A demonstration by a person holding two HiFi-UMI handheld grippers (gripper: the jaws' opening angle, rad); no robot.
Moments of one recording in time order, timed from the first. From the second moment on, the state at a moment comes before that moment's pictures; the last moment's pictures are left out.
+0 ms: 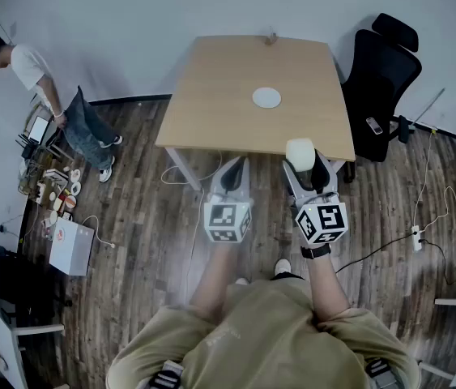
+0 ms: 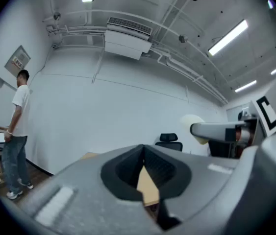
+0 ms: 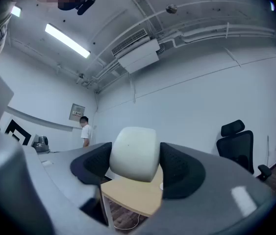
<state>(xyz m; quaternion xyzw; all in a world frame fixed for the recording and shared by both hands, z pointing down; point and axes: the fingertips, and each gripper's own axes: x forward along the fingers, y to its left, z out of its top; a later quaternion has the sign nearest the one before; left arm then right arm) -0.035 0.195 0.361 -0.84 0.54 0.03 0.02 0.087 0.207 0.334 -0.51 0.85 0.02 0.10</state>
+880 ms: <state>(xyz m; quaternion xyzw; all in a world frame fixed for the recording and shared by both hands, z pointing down) 0.092 0.108 0.369 -0.81 0.58 0.00 0.03 0.207 0.099 0.357 -0.48 0.87 0.00 0.09</state>
